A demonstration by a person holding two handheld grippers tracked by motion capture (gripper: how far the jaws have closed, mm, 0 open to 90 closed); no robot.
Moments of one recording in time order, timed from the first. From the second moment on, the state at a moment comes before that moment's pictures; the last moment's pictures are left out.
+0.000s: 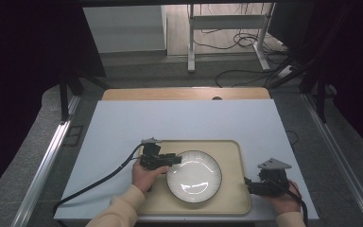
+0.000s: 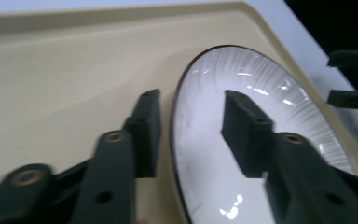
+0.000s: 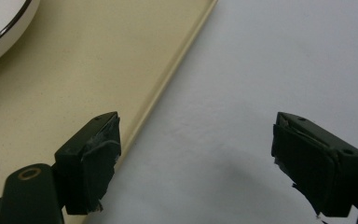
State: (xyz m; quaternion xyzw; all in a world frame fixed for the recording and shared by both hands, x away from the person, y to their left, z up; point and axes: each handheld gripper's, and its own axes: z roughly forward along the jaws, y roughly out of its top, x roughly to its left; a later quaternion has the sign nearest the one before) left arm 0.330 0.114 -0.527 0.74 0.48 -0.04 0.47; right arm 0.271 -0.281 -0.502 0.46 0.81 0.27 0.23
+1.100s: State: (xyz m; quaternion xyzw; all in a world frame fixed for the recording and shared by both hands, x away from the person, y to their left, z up) left arm 0.220 0.232 -0.488 0.74 0.49 0.08 0.45; right arm 0.270 -0.281 -0.495 0.45 0.81 0.32 0.21
